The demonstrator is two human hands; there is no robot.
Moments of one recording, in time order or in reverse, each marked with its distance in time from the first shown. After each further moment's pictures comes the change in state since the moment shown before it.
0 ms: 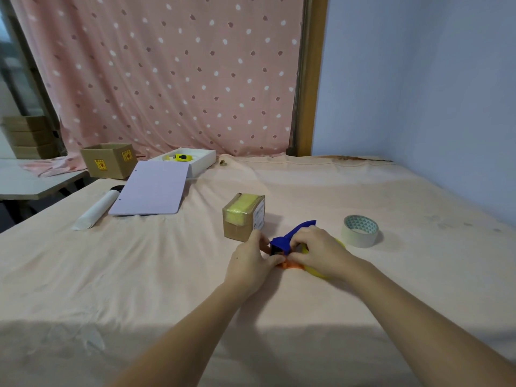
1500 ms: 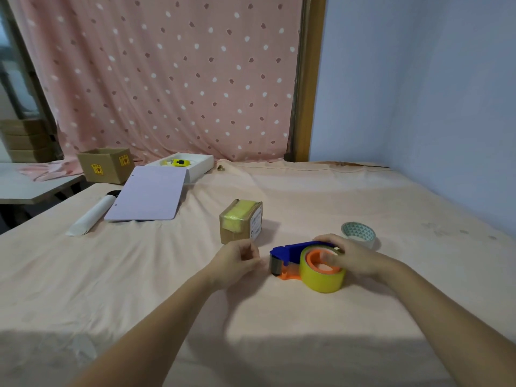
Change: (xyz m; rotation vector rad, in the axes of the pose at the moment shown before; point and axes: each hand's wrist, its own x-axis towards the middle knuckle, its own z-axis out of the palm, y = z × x) left_hand 0.026 -0.026 -0.036 -0.160 -0.294 0.046; right_hand -0.032 0.054 -0.043 0.483 -0.197 0.272
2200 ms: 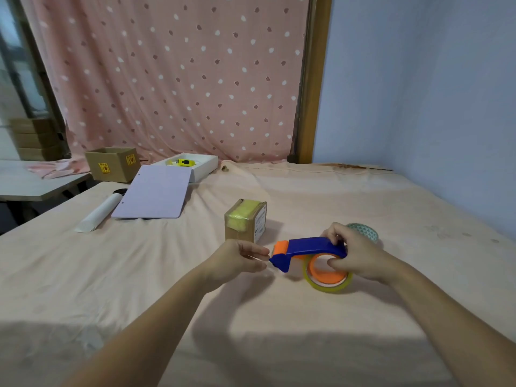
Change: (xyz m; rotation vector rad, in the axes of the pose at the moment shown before) left_hand -0.015 0.014 -0.012 -0.316 -0.103 -0.141; right_hand -0.017 -0.024 0.001 -0.016 0.134 -0.207
